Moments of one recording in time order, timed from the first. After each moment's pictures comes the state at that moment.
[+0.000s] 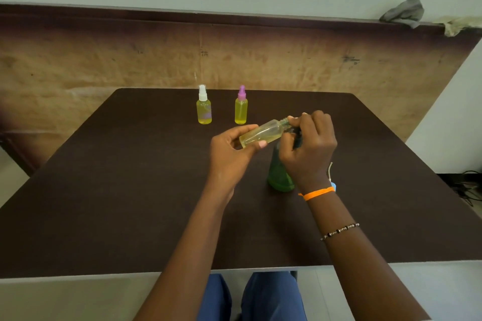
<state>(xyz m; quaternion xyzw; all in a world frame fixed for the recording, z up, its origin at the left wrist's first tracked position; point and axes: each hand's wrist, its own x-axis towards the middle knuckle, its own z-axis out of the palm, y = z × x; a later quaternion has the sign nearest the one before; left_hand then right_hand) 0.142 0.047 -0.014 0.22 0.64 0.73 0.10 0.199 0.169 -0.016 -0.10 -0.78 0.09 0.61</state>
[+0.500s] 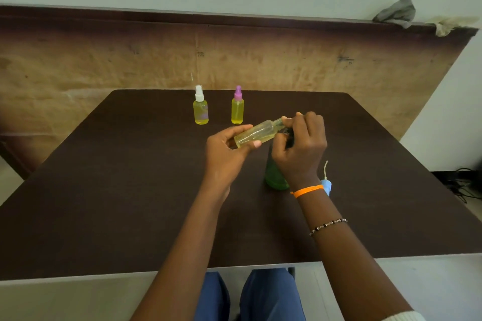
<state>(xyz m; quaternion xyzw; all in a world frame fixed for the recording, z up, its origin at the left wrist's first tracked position) 0.140 0.047 -0.017 0.21 0.65 0.73 0.10 0.194 0.166 -0.022 -0.10 -0.77 0.09 0.62</state>
